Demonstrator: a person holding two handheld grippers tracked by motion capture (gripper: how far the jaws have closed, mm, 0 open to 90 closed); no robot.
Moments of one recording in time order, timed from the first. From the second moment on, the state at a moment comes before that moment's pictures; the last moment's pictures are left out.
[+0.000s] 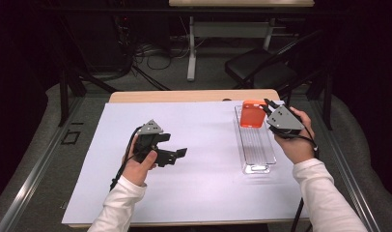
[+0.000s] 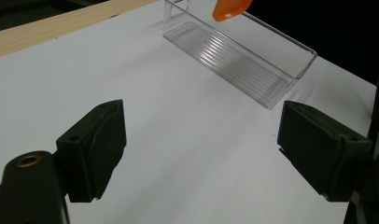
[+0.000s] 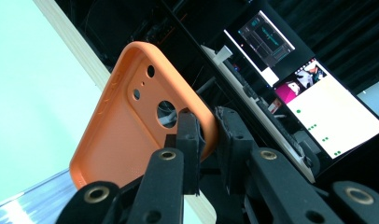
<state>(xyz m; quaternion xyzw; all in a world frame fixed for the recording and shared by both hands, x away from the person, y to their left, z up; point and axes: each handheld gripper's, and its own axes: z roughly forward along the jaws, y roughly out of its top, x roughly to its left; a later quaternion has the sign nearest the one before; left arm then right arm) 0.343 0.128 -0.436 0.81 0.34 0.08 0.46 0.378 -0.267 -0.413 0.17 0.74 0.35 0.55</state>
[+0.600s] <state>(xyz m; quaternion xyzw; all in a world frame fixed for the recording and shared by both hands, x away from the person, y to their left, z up) 0.344 0.129 -0.438 0.81 0.35 0.09 0.46 0.411 -0.267 -0.413 0.18 0.75 0.32 0.54</state>
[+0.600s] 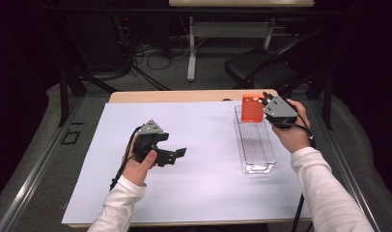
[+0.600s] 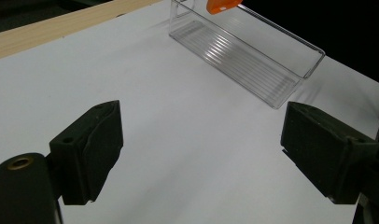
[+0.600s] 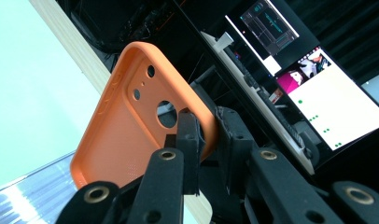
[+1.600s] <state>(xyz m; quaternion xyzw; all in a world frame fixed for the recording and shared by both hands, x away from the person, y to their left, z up) 0.346 0.131 -0.438 0.81 0.35 0.09 0.46 0.455 -0.260 -0.441 0.21 0.75 0.31 0.55</state>
